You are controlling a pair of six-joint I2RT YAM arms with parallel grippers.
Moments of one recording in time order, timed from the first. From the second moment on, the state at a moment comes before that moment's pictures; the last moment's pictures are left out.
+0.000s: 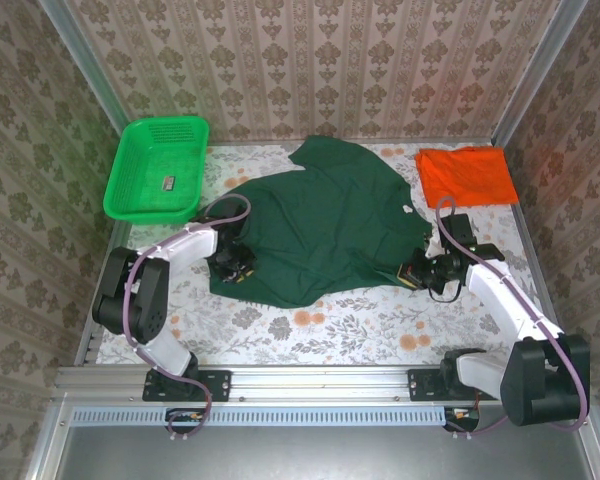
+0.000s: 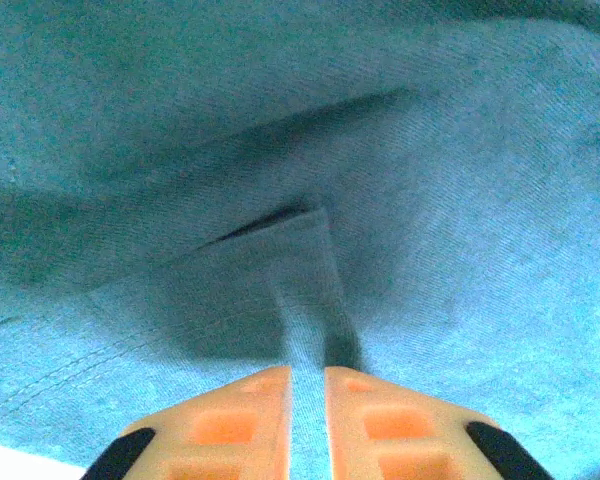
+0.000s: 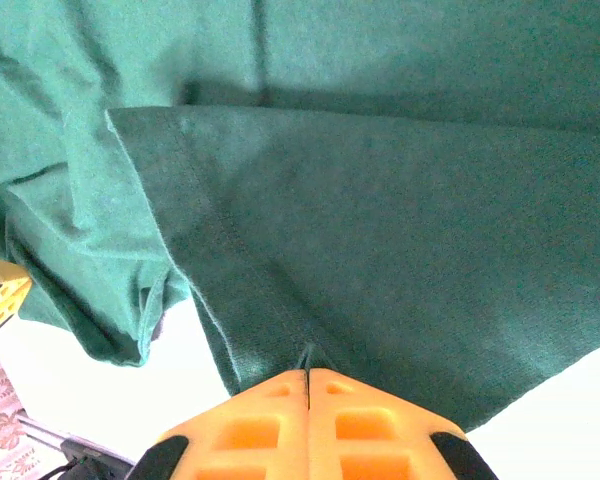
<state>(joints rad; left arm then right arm) -0.40 1.64 0.97 -0.75 0.13 -0.95 0.04 1.16 0.73 -0.77 -0.47 0.58</state>
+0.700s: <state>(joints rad) -0.43 1.59 0.95 -0.73 0.10 -0.91 0.04 1.13 0.73 -0.79 -0.49 0.58</state>
